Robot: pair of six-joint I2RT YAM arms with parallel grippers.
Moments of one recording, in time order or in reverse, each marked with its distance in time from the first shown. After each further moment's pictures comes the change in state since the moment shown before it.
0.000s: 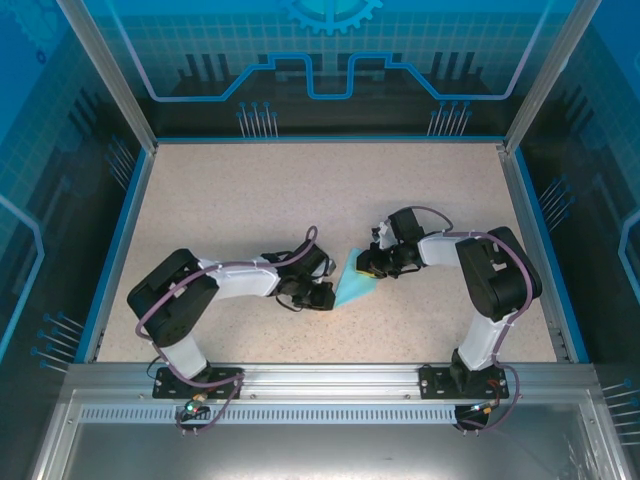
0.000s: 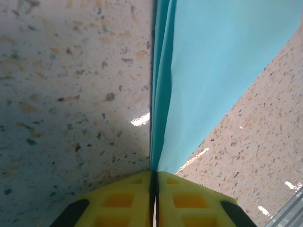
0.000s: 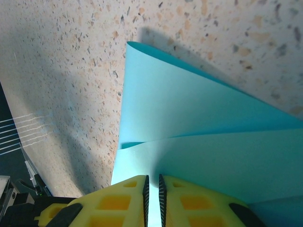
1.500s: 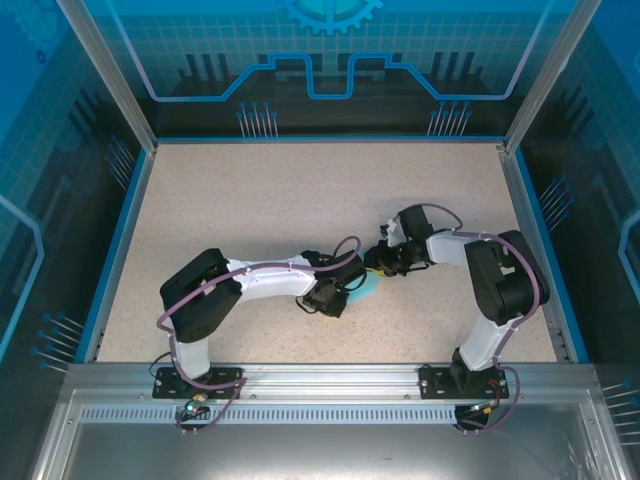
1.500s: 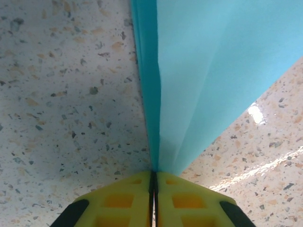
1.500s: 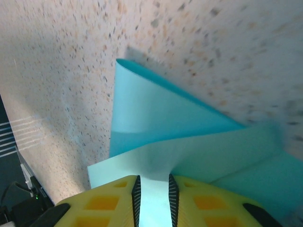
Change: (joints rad) left arm -0.190 0.150 0.319 -0.427 -0.368 0.073; right arm -0.068 -0.057 0.003 -0.082 0.003 -0.065
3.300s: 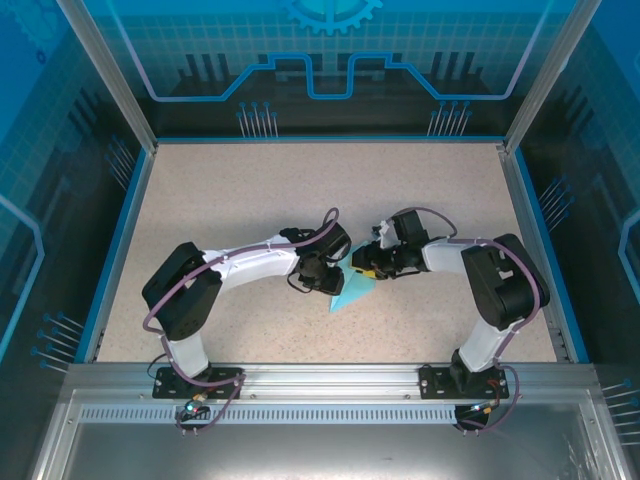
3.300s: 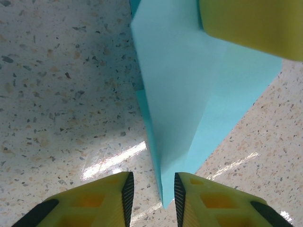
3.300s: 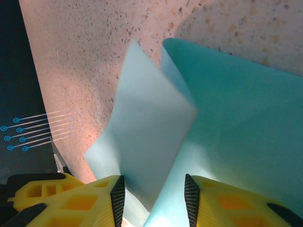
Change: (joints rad) left arm 0.161 -0.070 0.033 0.029 0.158 0.040; right arm 0.074 -0.008 -0.066 0.209 -0.093 0.157
